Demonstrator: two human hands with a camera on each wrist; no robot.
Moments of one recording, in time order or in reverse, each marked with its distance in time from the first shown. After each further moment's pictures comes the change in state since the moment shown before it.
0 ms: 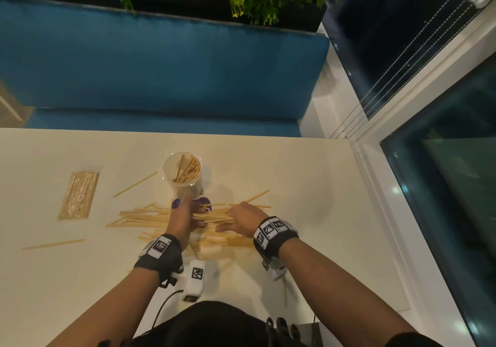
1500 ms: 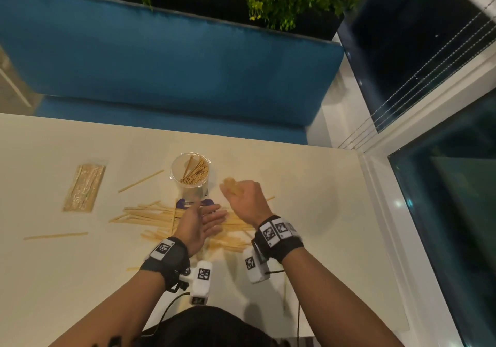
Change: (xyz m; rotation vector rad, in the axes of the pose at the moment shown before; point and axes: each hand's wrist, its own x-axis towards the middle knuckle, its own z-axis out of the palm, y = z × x) left_hand -0.004 -0.006 0.006 -0.212 -0.239 -0.175; right_hand -0.015 -0.039 -0.050 0.678 0.526 -0.003
